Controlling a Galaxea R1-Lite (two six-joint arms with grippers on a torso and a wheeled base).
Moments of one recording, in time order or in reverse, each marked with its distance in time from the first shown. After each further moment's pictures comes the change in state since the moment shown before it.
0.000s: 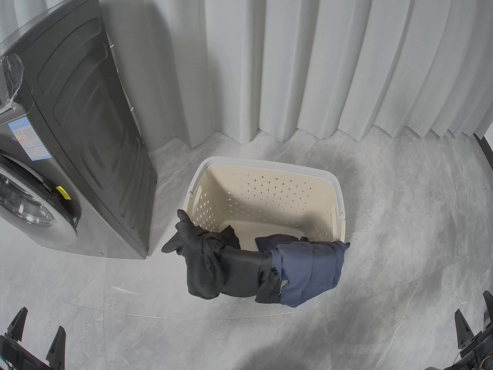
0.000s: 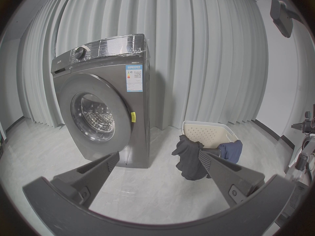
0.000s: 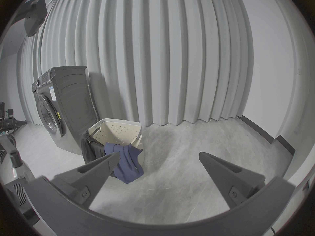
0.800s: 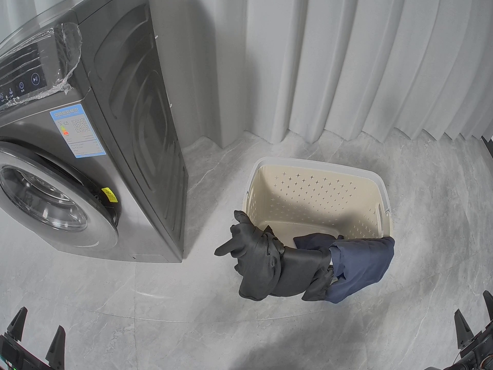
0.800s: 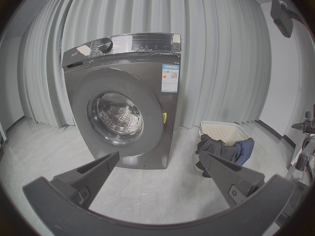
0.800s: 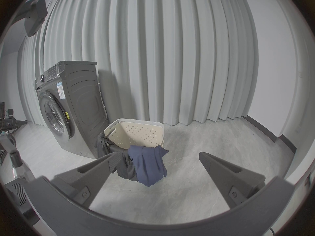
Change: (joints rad) left arm 0.000 0.000 0.000 0.000 0.001 0.000; right arm 0.000 0.000 0.000 0.000 0.000 0.000
